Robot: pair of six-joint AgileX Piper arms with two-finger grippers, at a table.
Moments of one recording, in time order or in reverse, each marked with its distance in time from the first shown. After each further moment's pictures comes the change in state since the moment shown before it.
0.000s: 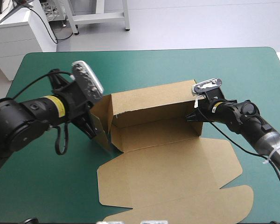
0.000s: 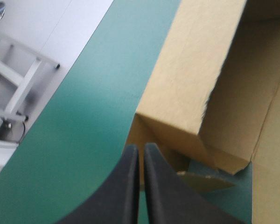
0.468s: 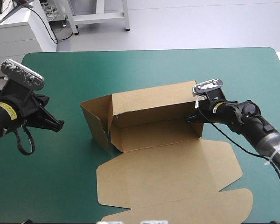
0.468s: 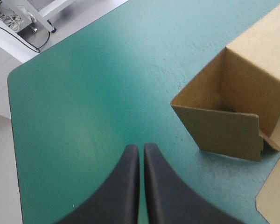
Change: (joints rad) left arm 0.326 -0.155 0.065 -0.033 0.091 -0.202; right arm 0.000 -0.014 -0.005 0.005 0.036 0.003
